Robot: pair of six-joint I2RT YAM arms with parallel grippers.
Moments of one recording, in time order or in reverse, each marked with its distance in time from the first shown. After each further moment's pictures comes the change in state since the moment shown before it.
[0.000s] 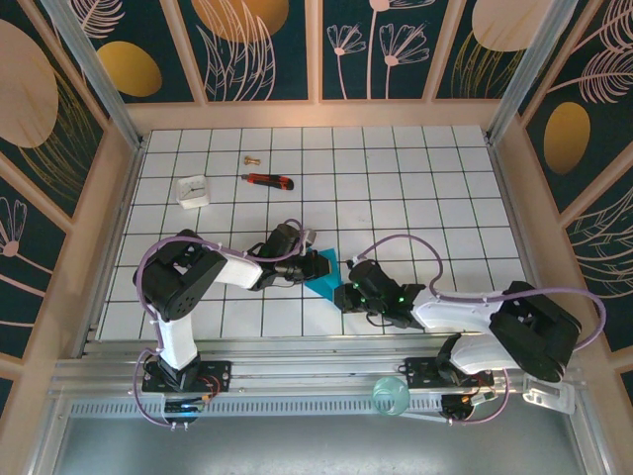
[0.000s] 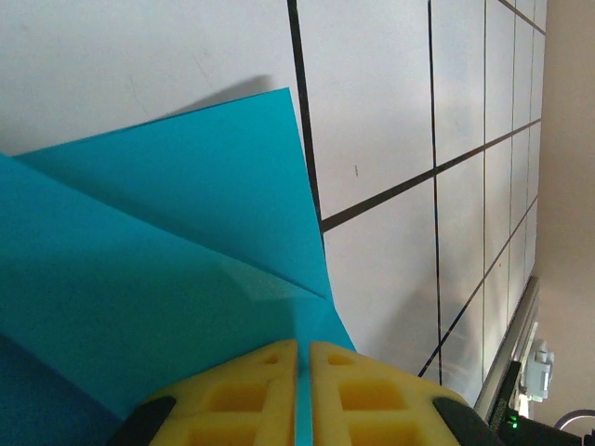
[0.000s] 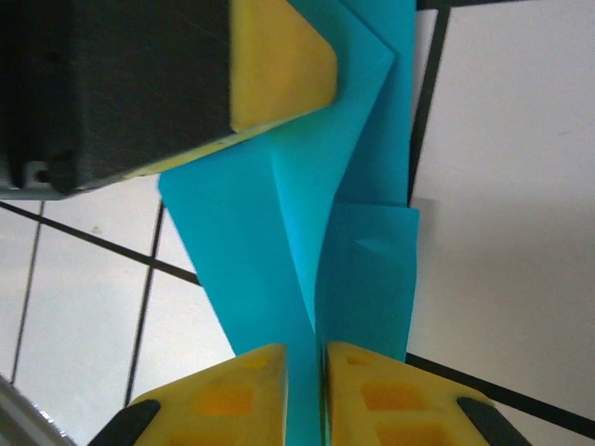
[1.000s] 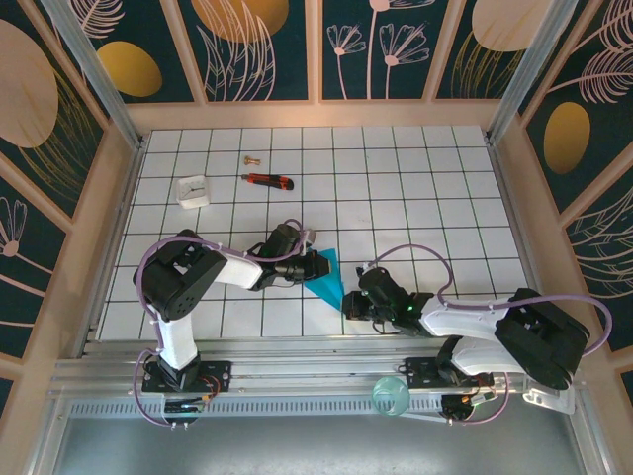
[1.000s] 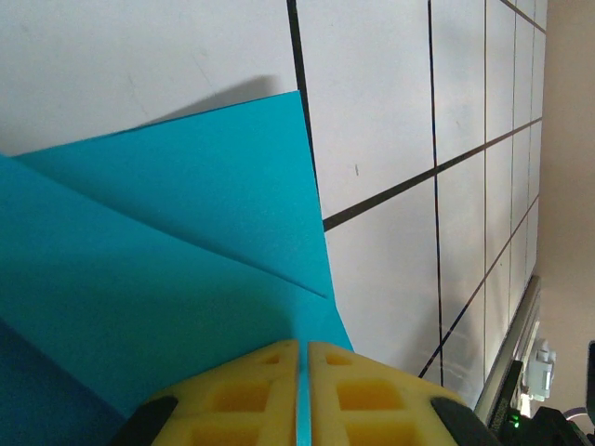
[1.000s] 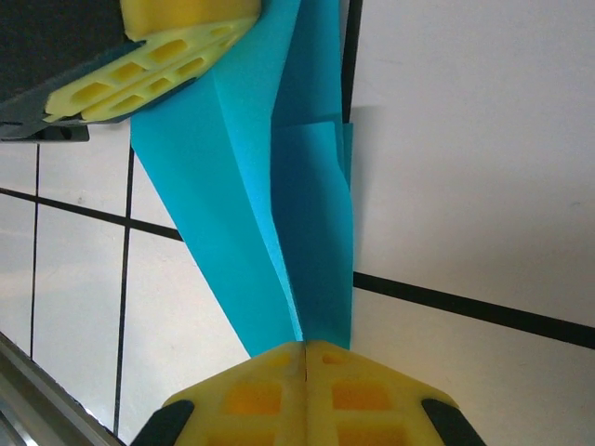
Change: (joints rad) left arm 0.000 0.000 0.000 0.000 0.000 0.004; right arm -0.014 -0.047 -0.117 0.072 -0.061 0.114
